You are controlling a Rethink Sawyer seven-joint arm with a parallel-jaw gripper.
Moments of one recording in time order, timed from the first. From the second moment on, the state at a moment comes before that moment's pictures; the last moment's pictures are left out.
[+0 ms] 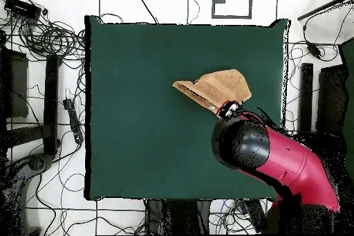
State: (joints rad) arm -0.27 -0.89 -0.19 1.72 -0.01 0.49 1.93
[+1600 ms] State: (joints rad) arm -0.24 -0.66 -0.19 1.72 -0.05 0.23 1.93
